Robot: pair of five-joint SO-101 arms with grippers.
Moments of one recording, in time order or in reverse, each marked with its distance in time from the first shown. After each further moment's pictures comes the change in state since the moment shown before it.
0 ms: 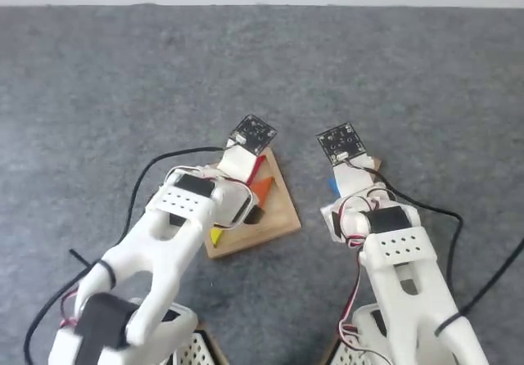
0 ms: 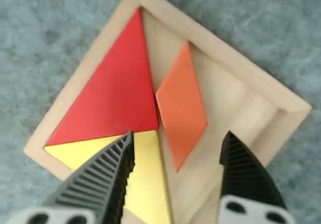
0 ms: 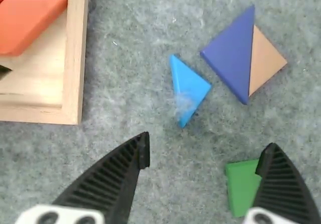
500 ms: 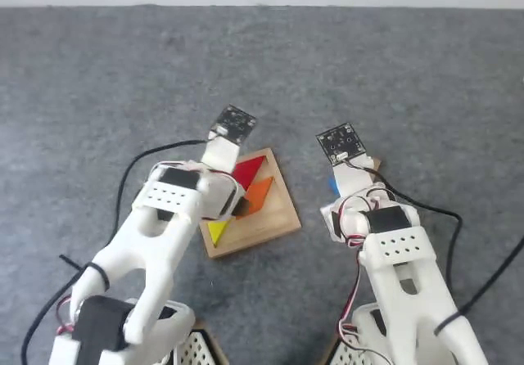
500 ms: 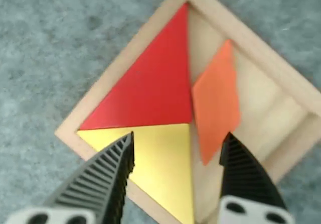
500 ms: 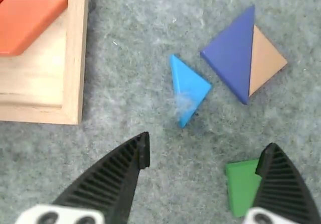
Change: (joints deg) left arm -4.3 -3.3 -1.0 3.0 -1.0; right arm 0.0 0.0 0.0 0.0 0.0
